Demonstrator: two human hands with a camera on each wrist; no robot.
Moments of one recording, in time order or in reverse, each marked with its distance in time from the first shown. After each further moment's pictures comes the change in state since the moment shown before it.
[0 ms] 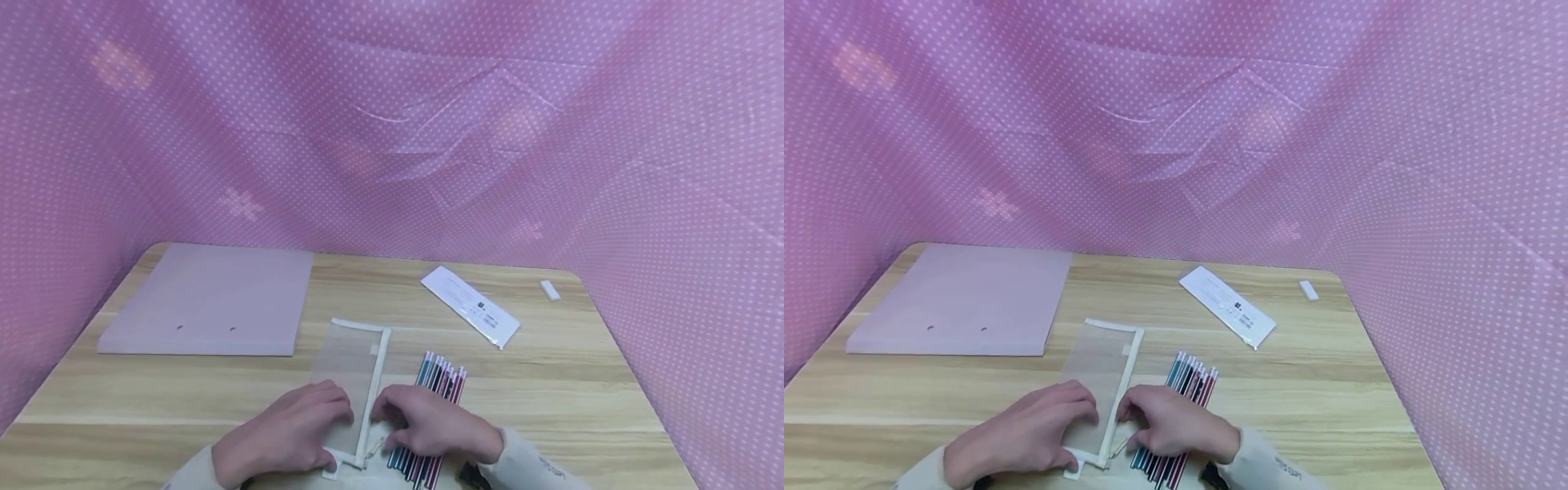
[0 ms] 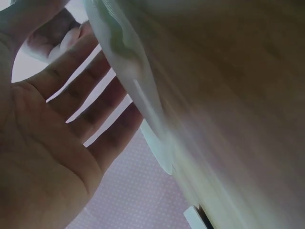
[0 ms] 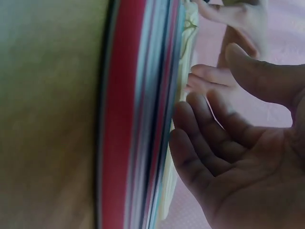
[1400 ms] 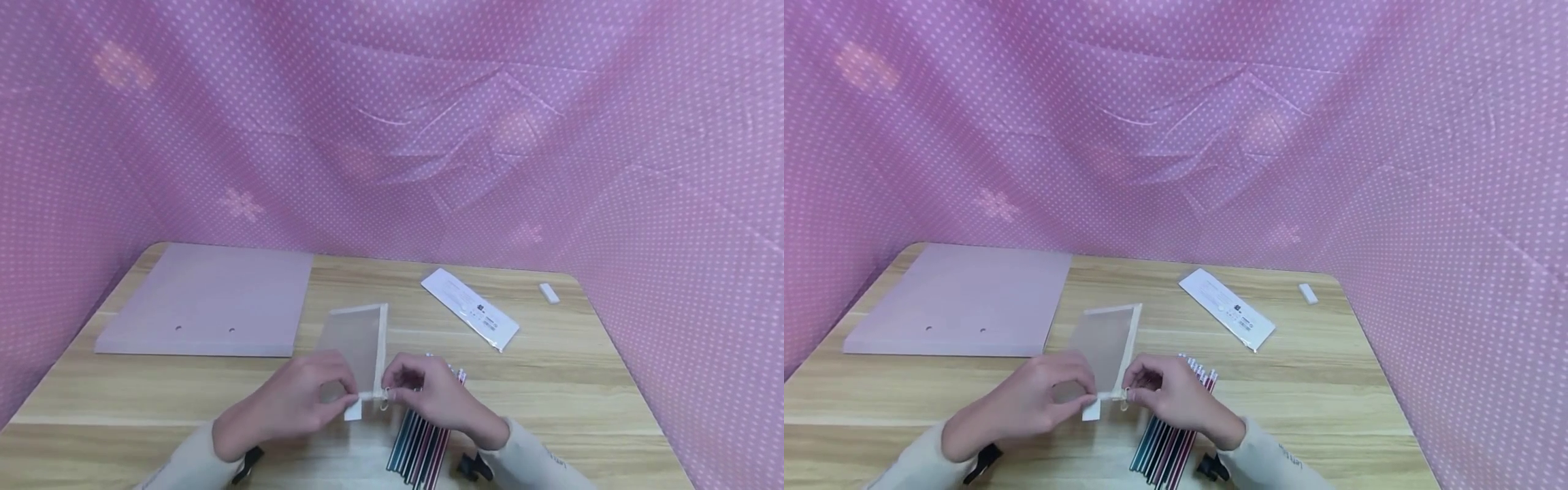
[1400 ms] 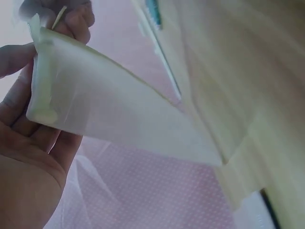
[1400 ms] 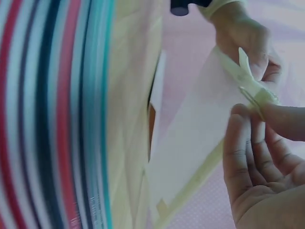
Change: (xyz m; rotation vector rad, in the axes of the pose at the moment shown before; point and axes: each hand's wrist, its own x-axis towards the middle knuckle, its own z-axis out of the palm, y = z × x) left_hand 0.024 -0.003 -0.039 -0.213 0.487 0.324; right_hand 0.005 -0.007 -0.026 0.432 0.329 -0.132
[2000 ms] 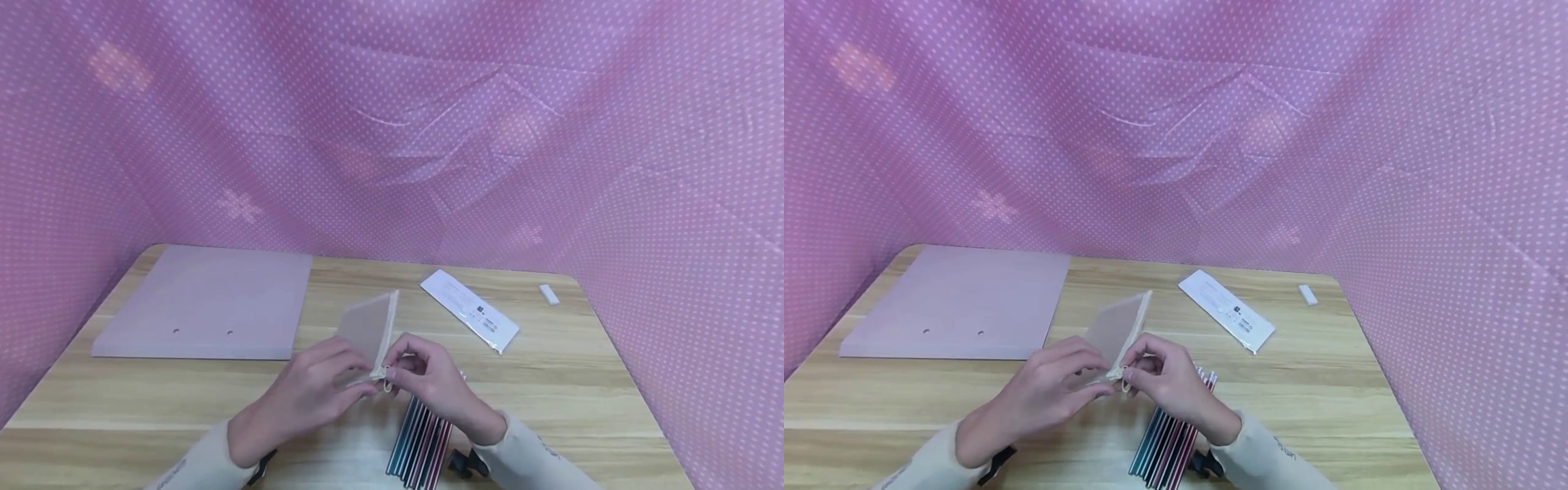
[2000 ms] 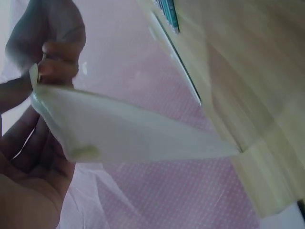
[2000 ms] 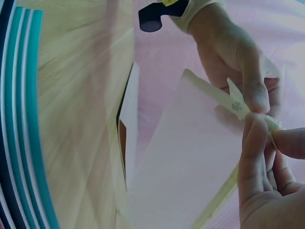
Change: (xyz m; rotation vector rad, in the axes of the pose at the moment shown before) left_hand 0.024 0.008 0.011 0.151 0.263 0.095; right_hand 0.010 -0.019 -0.005 0.294 0.086 0.038
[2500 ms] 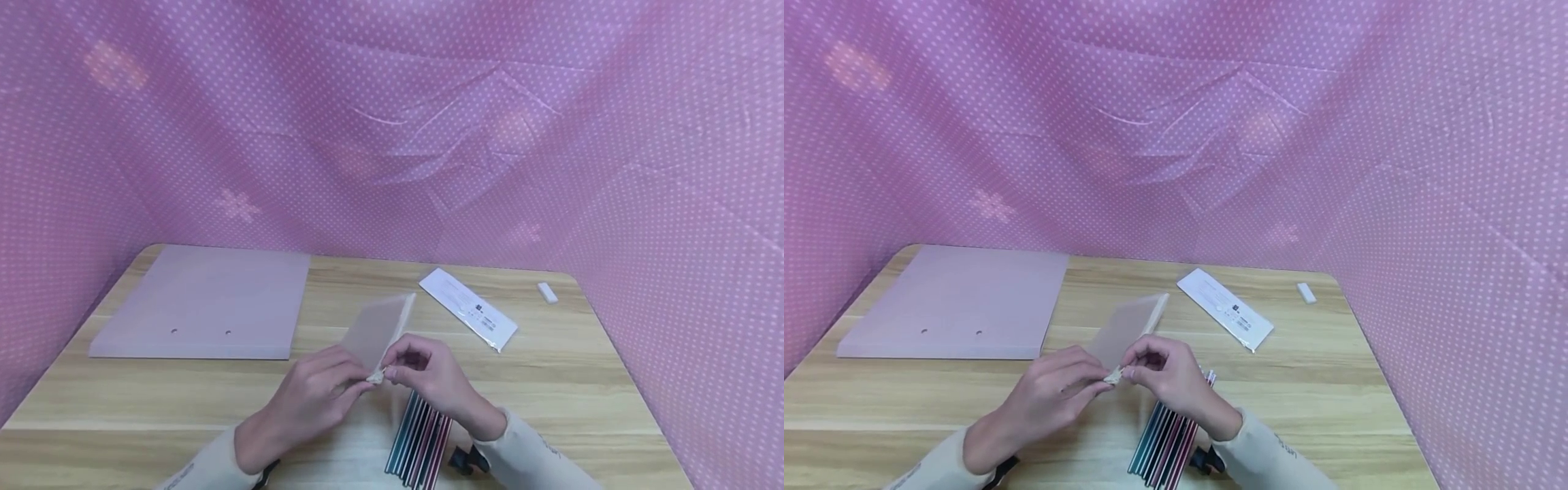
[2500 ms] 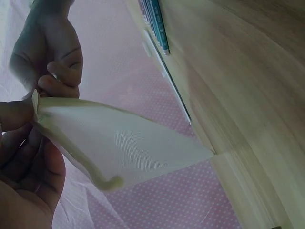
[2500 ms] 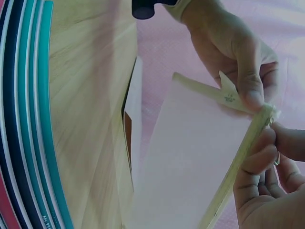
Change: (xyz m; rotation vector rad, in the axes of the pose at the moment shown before) left_hand -0.008 0.002 0.009 0.030 0.033 -0.016; right_hand 0.002 0.004 -0.005 -0.092 0.059 -0.006
